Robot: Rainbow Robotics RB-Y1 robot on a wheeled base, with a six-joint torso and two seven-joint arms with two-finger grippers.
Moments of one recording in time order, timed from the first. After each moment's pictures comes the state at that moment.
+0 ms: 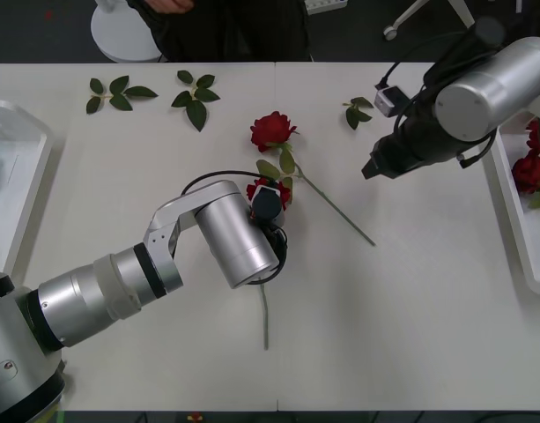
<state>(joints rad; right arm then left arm) -0.91 -0.81 0.74 -1.41 -0.97 1.20 1.37 -0.72 0.34 -0.93 -1.43 0.37 1.23 -0.84</state>
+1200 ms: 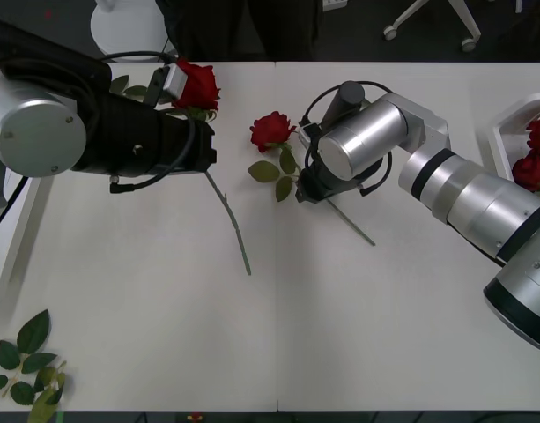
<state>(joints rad) -0.99 -0.37 0.78 -0.94 -0.74 1.07 1.37 -0.56 0.65 -0.26 -1.93 0.99 1.29 -1.05</state>
